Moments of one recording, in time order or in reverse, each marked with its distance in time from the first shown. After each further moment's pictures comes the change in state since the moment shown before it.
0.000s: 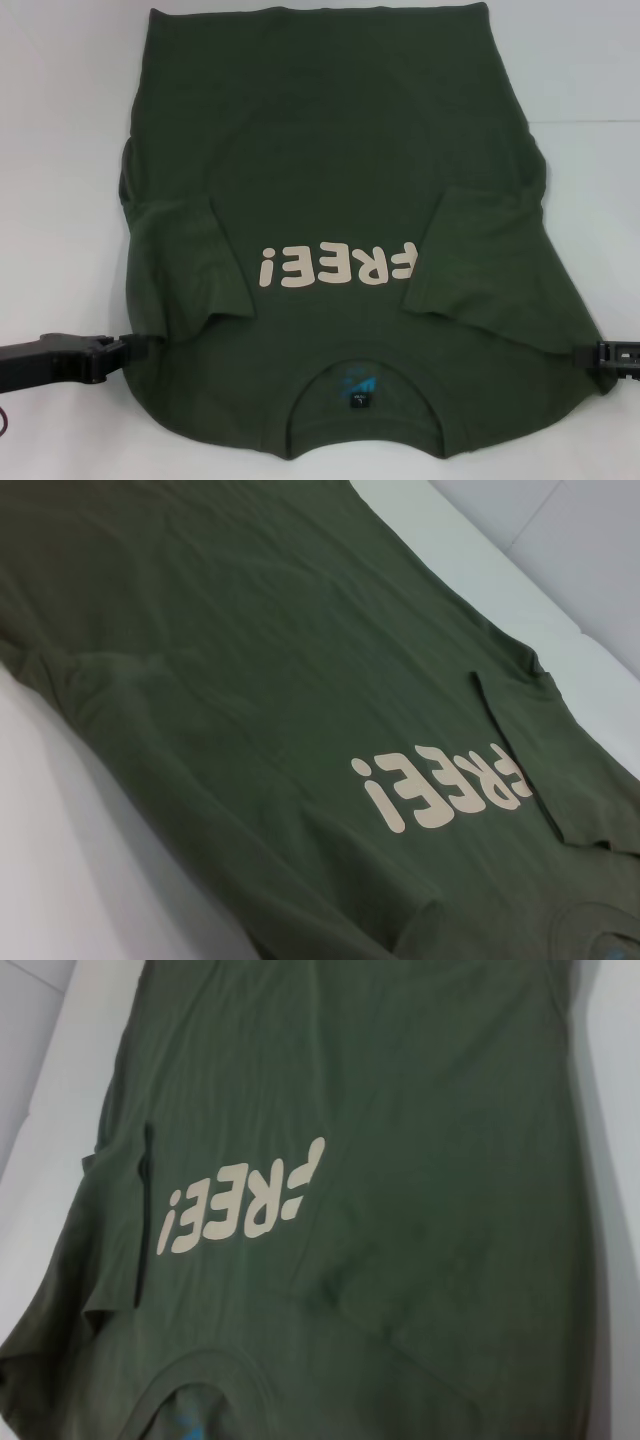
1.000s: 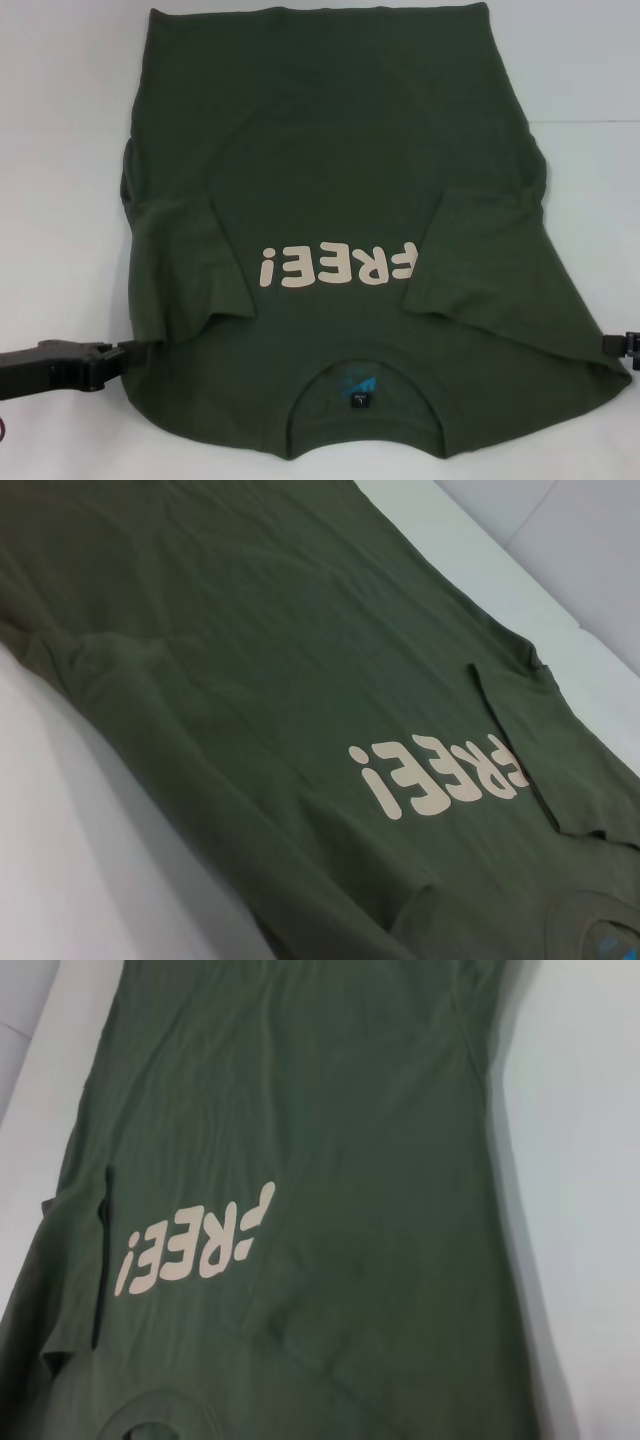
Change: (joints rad) left arm 0.016 -0.006 0.003 0.015 0.002 0.011 0.000; right arm -0.031 -0.024 0.001 -0.017 0.028 0.032 0.008
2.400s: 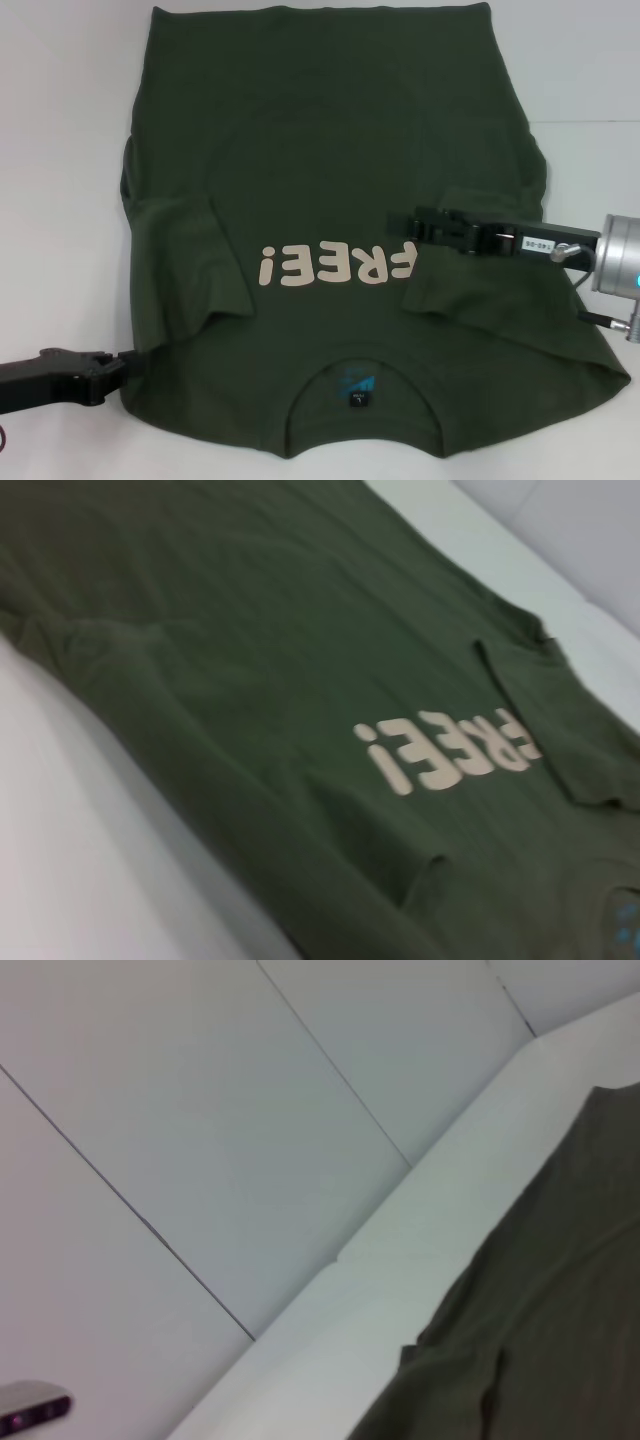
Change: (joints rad) left arm 0.007 0.005 0.000 -0.059 -0.002 -0.046 0.108; right arm 0.216 0.176 -0.148 0.150 0.428 0.115 -0.462
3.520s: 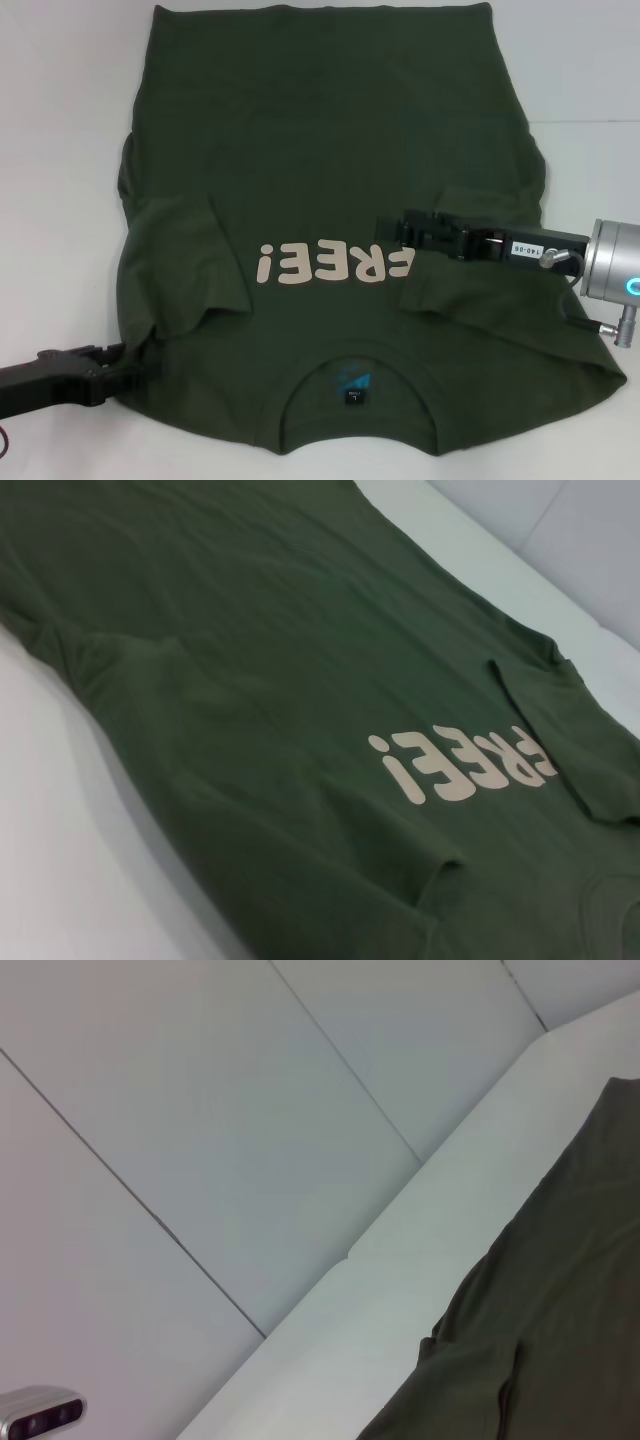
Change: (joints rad) left arm 0.015 -0.006 -0.010 -0.034 -0.036 -0.042 0.047; right arm 0.004 0.018 -0.006 0.007 0.009 0.000 -0.022
